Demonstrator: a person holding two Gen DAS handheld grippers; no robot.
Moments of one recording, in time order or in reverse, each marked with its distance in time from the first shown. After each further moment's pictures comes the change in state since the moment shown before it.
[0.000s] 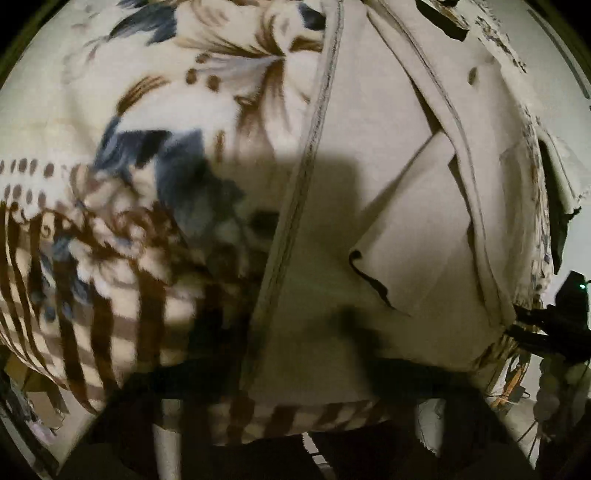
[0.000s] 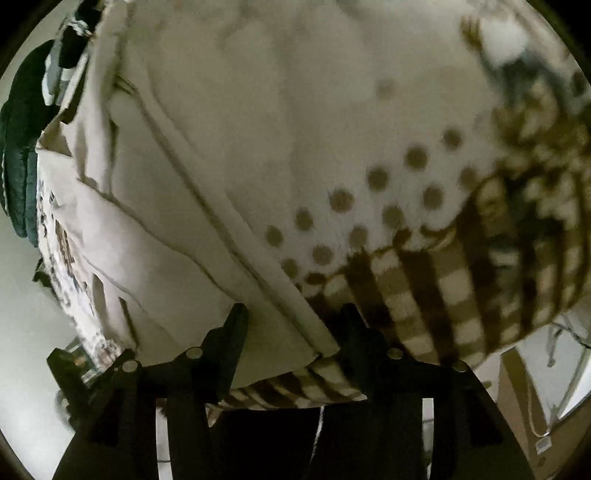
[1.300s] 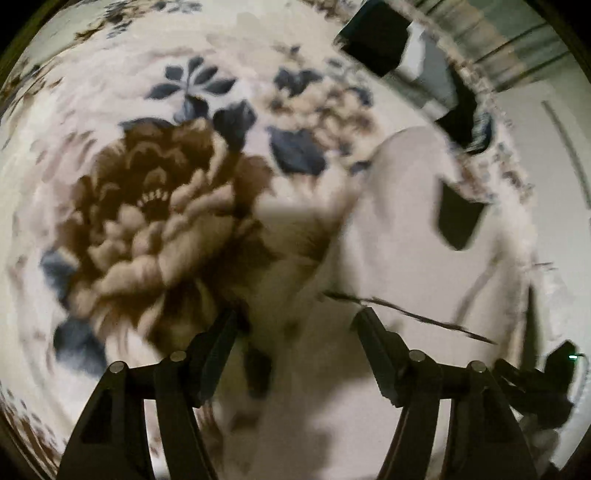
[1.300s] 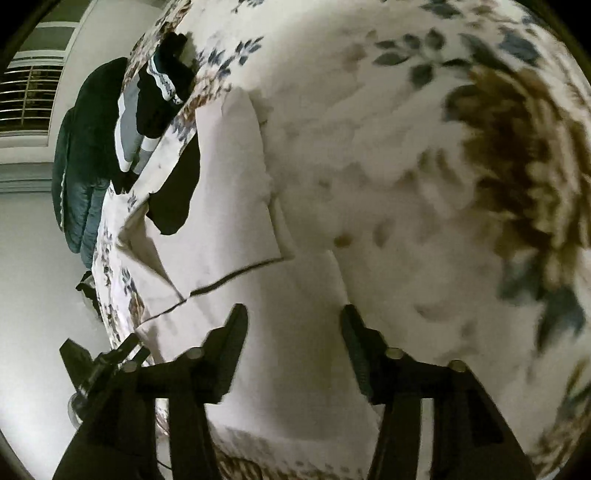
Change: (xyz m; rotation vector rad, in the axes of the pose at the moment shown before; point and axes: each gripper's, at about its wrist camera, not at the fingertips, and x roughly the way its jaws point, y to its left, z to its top) left arm -0.032 -0.003 0.199 -0.155 -0.292 -0.027; right arm -0.064 0.118 0.162 -0.185 -0.235 0.162
